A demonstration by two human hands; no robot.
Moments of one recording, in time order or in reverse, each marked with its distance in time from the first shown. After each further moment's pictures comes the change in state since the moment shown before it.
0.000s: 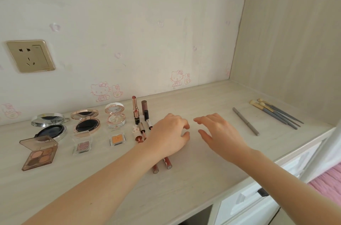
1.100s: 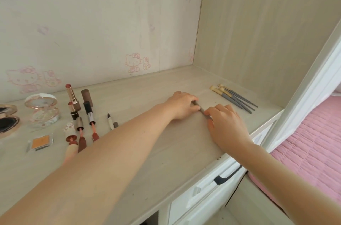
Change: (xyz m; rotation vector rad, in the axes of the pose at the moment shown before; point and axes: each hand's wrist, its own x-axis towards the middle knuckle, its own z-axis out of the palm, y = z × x) left_hand 0.169 0.072 0.109 -0.074 -0.268 0.153; right_hand -0.052 0.098 -0.026 -0.270 -0.044 0.408
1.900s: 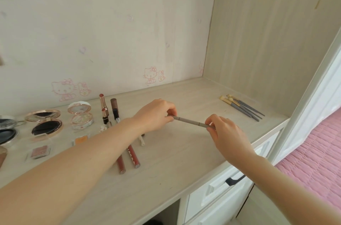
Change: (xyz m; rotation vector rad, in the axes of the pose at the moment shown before) left_hand -0.135 -0.034 -0.073 -0.030 0.181 0.008; right_hand -0.024 -0.044 -0.026 0.146 0.029 -0.028
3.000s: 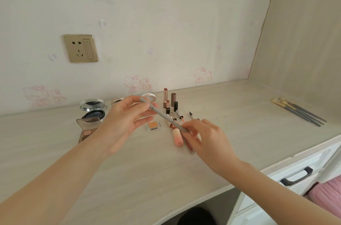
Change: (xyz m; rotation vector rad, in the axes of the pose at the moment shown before) left_hand -0.213 -0.055 -0.105 -1.219 0.487 -0.405; right_hand -0.034 -0.197 0.017 0.444 -0.012 -0.298
